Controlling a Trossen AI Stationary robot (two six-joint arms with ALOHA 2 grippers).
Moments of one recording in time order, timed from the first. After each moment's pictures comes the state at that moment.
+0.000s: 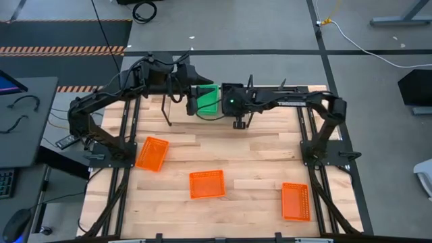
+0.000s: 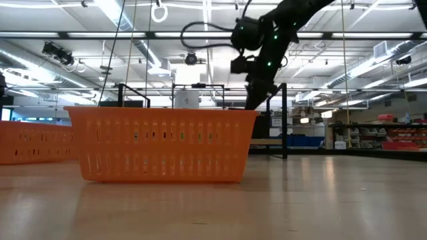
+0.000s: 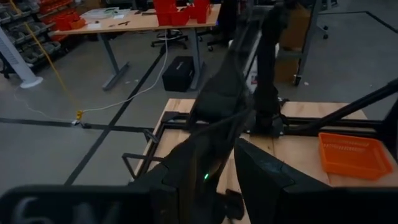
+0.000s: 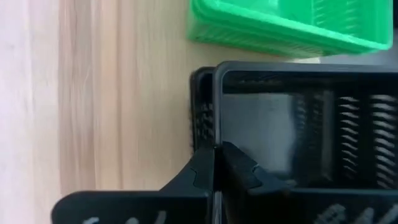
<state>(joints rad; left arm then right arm) 0.24 1.49 1.86 -0.66 0.00 0.12 -0.35 1.74 1.31 -0.62 0.20 -0.40</state>
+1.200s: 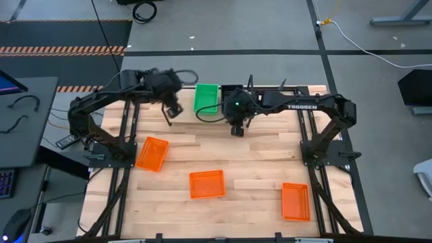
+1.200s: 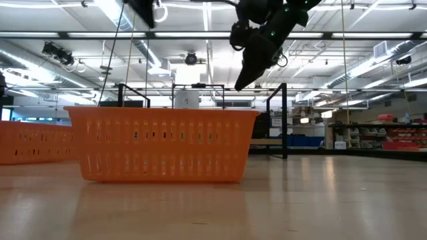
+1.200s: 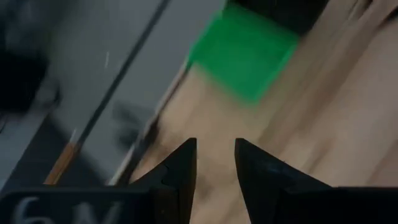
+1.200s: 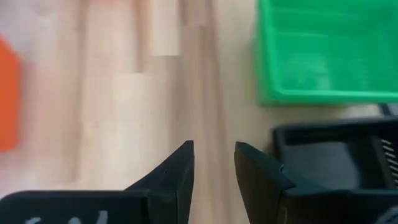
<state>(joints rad) 0.24 1.49 1.86 -1.44 -0.48 -0.15 -0.26 1.62 1.31 -0.59 -0.03 -0.18</state>
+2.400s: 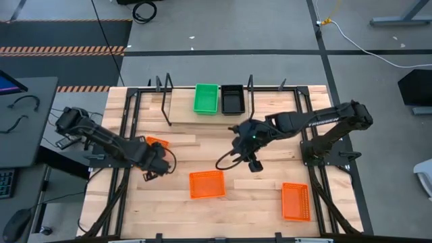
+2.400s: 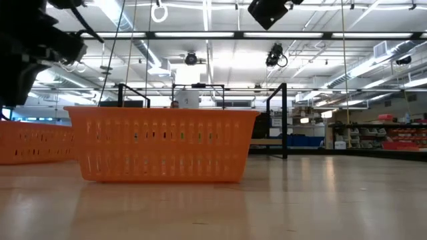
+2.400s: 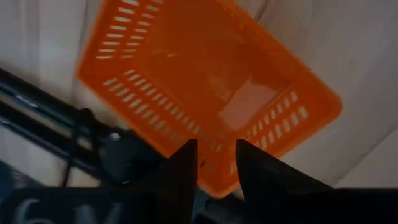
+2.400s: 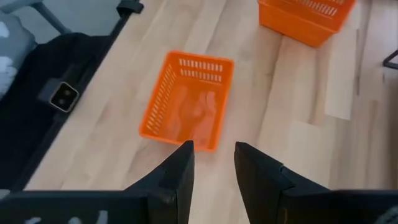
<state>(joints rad) -0.42 1.32 0.89 -1.34 -0.16 -0.83 0.13 1.47 1.31 -0.64 -0.19 -0.10</state>
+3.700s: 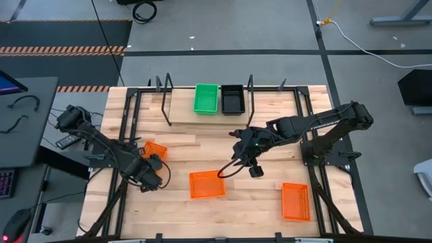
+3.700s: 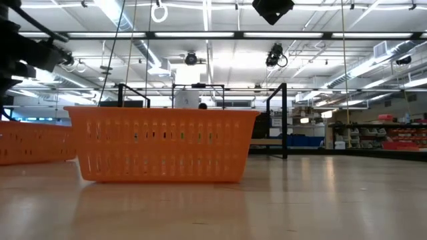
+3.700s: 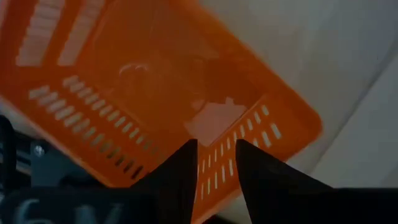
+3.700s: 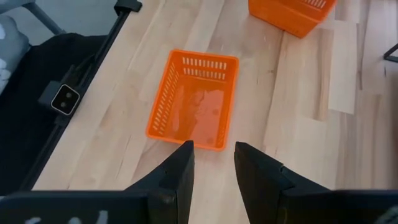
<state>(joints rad) -0.64 1.32 0.76 -1.12 -0.12 -0.96 0.19 1.47 1.31 -0.64 -0.11 -0.03</state>
